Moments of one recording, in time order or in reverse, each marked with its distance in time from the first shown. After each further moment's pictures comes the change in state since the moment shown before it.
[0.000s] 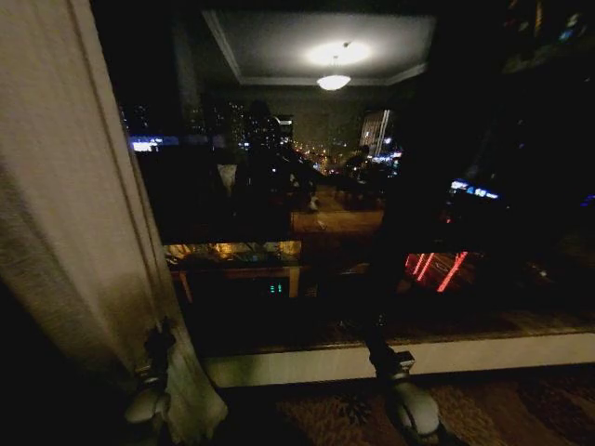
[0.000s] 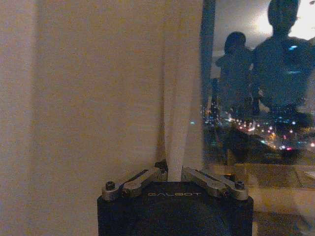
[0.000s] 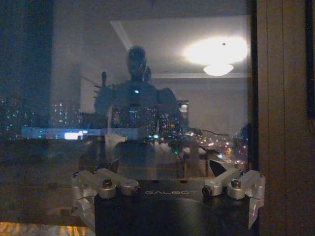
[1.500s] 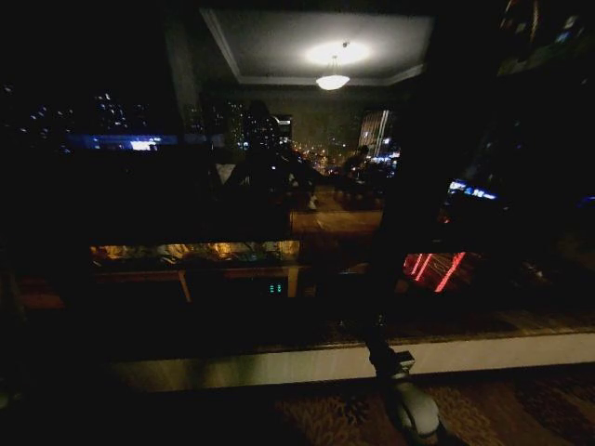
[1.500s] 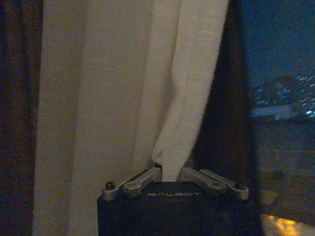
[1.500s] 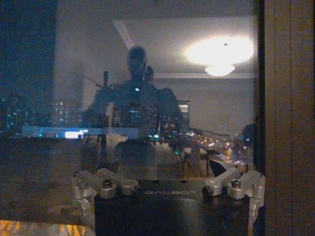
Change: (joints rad) left arm -0.166 0.329 -0.276 0.468 -0.124 -0.037 -0.042; right arm 0.000 0.000 -0.001 0.000 0.000 0.000 0.000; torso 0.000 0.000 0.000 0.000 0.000
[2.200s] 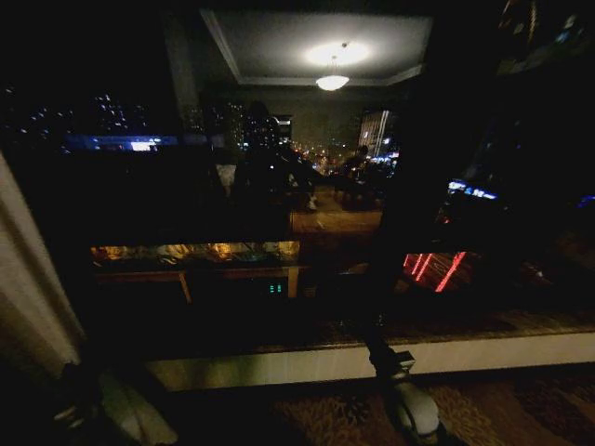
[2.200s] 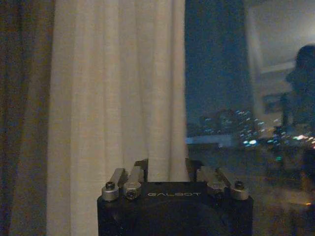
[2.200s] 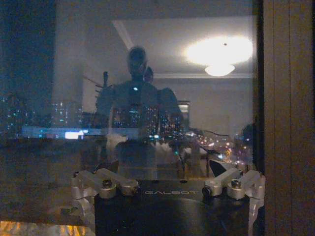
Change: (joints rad) left arm 0.434 -0.405 0.010 -0.682 0.154 -0.068 -0.021; right arm 0.000 0.000 0.000 0.000 0.000 0.000 0.000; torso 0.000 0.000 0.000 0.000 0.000
